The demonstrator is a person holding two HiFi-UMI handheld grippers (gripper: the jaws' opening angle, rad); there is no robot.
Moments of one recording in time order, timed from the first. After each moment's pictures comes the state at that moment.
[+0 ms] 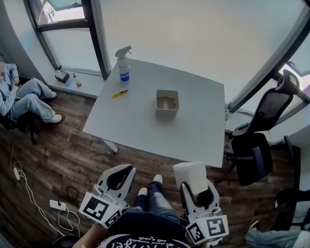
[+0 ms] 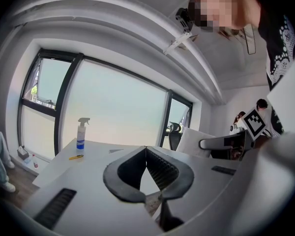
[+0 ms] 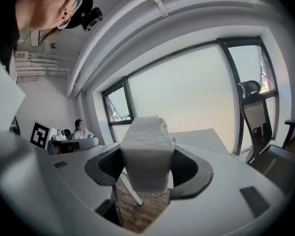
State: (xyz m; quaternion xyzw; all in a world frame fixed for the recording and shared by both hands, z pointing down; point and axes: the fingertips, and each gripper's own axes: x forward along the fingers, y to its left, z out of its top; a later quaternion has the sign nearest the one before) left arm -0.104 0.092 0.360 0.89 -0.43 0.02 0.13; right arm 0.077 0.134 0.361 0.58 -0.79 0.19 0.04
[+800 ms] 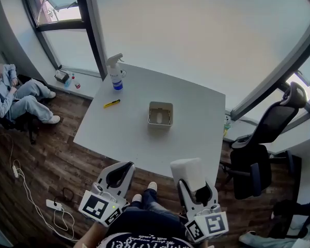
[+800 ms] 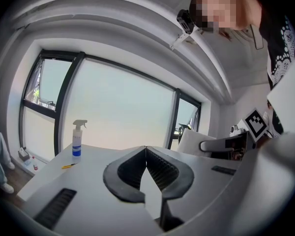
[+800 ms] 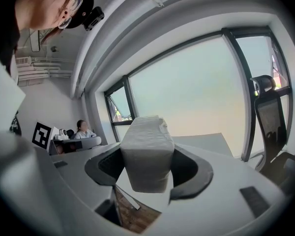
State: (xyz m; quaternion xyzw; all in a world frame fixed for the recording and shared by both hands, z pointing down) left arm -0.058 -0.001 0.362 0.88 -0.46 0.02 0.13; right arm 0.117 0.032 0.366 0.54 -0.82 0.19 0.04
